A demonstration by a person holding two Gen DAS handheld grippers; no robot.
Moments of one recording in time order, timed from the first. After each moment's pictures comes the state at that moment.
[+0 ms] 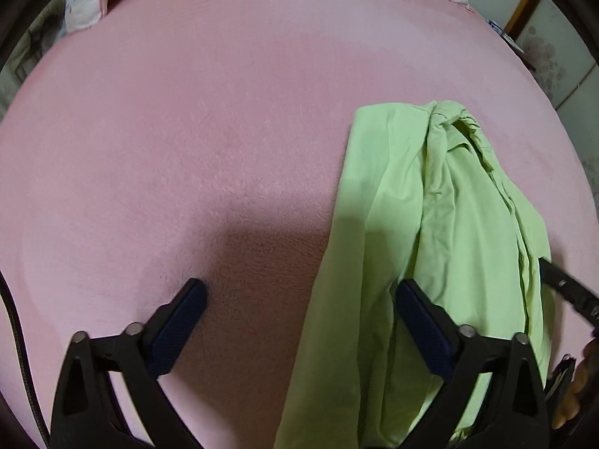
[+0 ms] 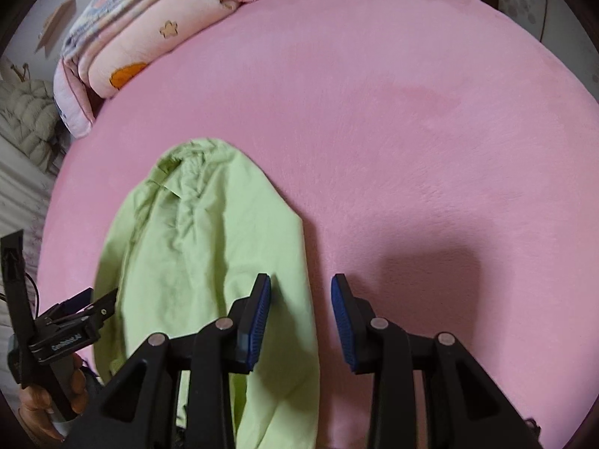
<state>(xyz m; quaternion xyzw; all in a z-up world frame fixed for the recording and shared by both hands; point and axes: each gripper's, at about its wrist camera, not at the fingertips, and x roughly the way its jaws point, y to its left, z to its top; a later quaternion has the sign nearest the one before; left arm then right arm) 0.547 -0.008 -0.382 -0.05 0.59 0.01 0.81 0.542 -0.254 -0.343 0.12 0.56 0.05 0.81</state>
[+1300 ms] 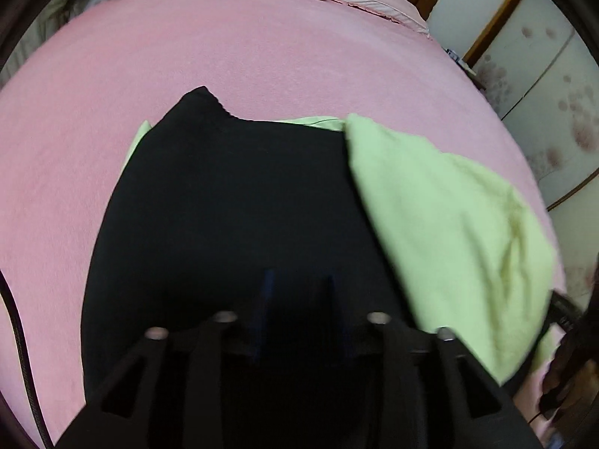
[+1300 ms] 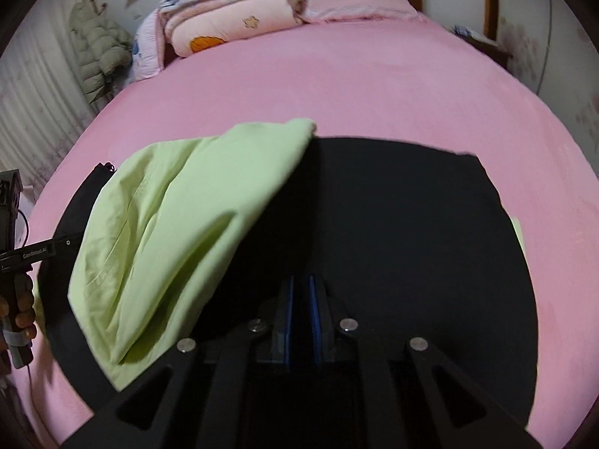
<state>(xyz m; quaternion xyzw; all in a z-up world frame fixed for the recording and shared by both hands) 0.229 0.086 -0.353 -0.13 0.53 -0.05 0.84 0.236 -0.255 -0.298 0.04 0.50 0.10 0.86</state>
